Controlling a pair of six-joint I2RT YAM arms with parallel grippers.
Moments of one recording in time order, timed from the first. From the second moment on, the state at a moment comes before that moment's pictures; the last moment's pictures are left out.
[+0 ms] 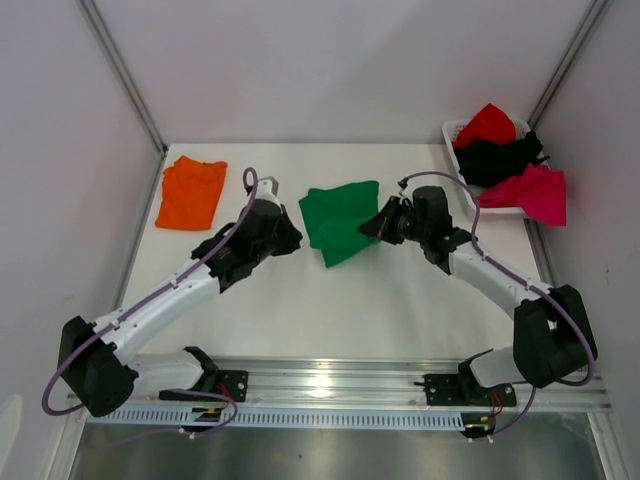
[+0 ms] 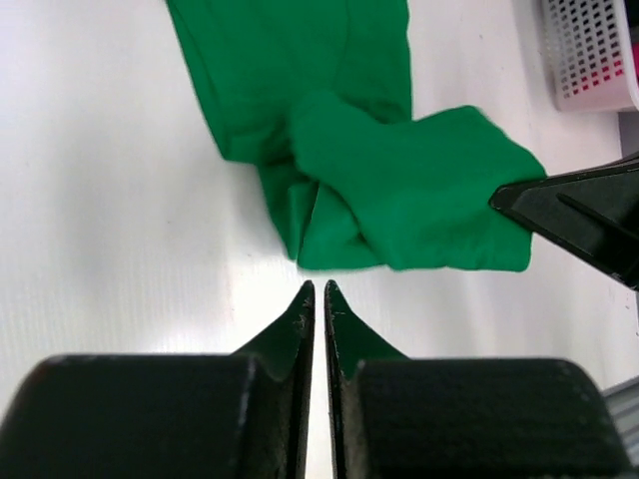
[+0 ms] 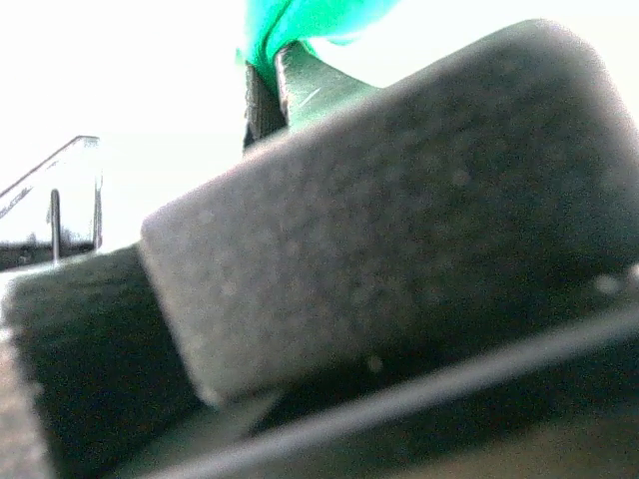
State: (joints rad) left arm -0.69 1.18 0.97 -0.37 -0.23 -0.71; right arm 0.43 1.40 0.90 0.04 -0.36 0.76
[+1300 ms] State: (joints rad) left arm -0.59 1.51 1.10 -0.35 -0.10 -0.65; right arm 0.34 2.08 1.54 -0.03 -0.43 0.72
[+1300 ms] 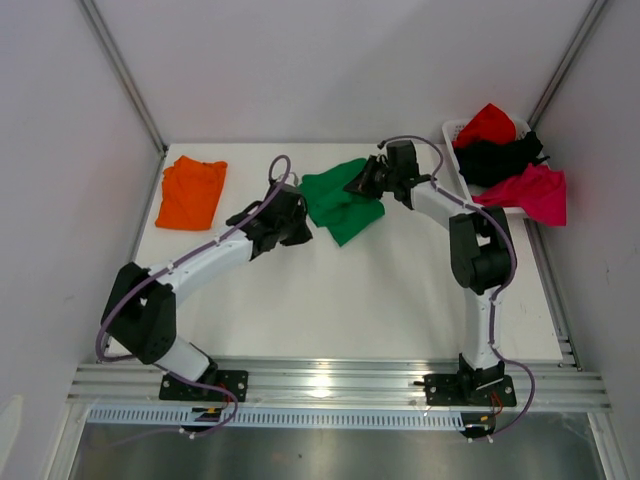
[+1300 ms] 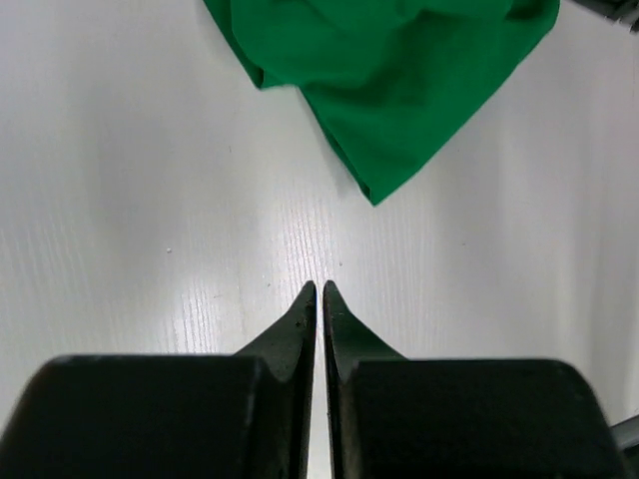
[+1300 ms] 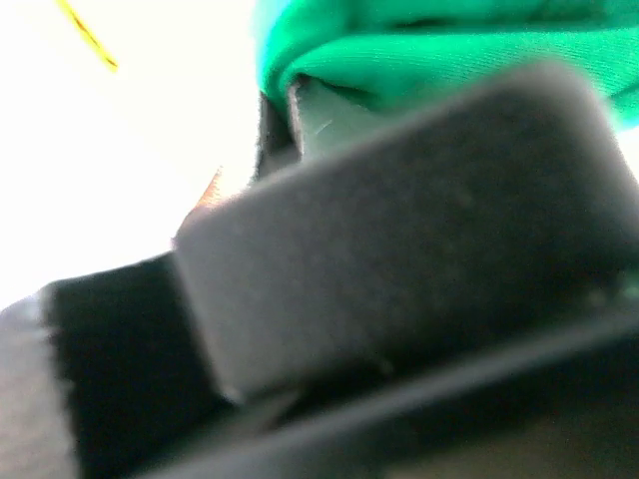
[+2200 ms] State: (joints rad) left arm -0.59 1.65 1.10 -0.35 -0.07 -0.65; right arm 0.31 2.20 1.76 -0.12 -0.44 0.70
